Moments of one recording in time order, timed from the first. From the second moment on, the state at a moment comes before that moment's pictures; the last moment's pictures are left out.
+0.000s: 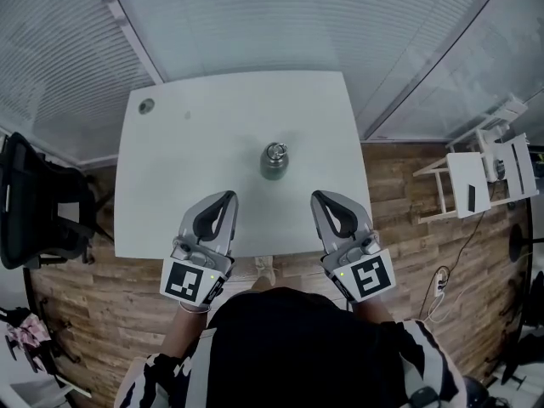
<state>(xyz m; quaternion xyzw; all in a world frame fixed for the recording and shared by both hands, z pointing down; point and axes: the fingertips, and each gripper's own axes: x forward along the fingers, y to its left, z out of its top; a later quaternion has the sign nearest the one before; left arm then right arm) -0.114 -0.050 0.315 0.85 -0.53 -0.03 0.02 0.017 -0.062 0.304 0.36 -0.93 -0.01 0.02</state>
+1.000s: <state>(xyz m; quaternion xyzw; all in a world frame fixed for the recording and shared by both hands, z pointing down) -0.144 -0.107 0.335 0.85 -0.53 -0.03 0.04 0.001 -0.128 0.313 0.38 -0.93 -0.02 0.04</state>
